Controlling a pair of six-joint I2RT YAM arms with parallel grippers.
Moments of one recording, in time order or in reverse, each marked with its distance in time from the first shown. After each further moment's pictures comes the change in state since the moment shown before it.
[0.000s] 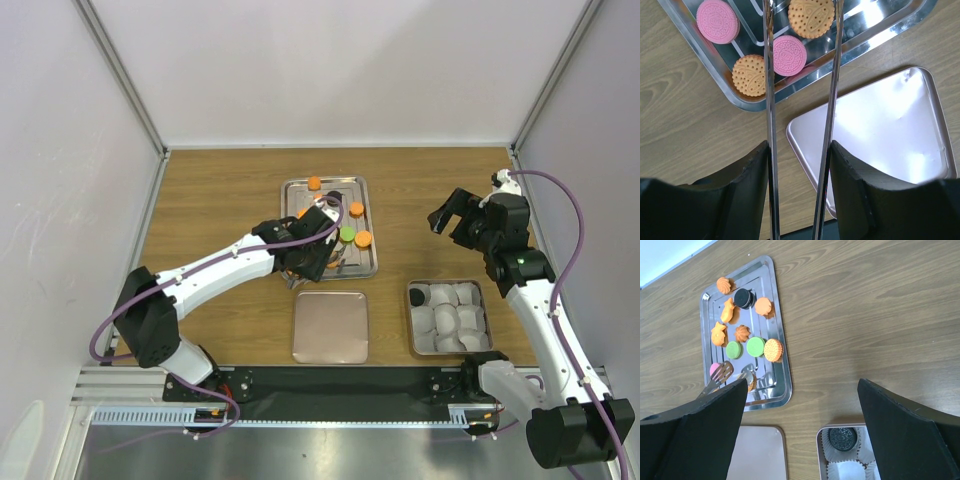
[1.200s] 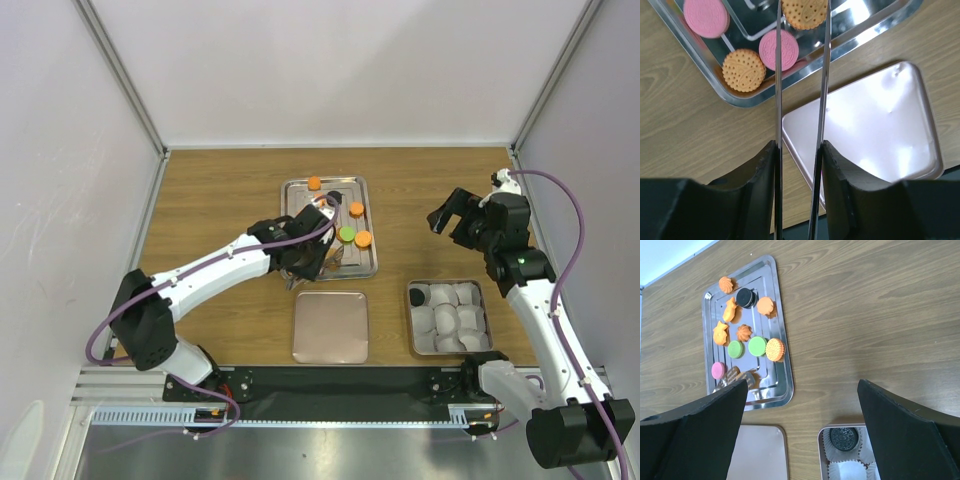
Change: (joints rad) left arm 0.013 -0.023 -0.030 0.006 0.058 -0.015; right arm 0.000 0.000 0.003 -0.004 -0.010 0.000
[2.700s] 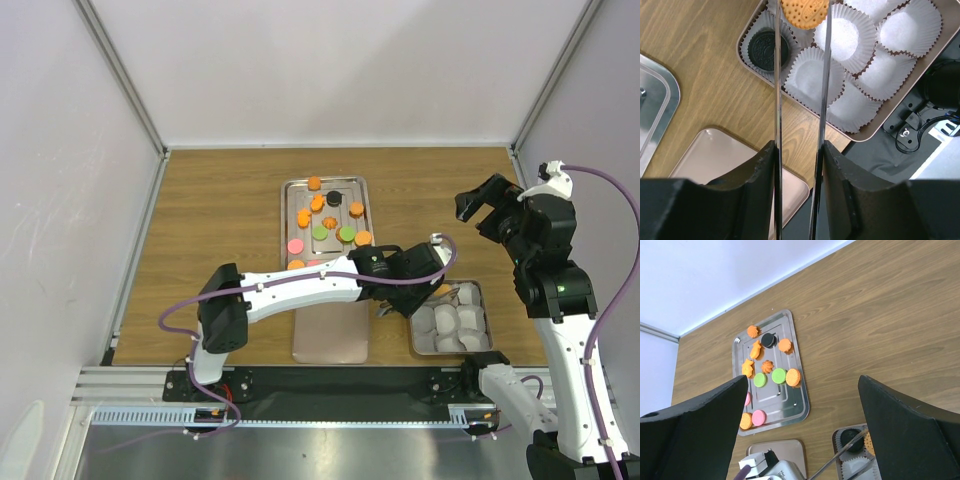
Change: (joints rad) left arm -0.437 0.445 0.585 0.001 0.066 0.009; right arm 0.000 -0.146 0.243 -0.184 0.148 0.039
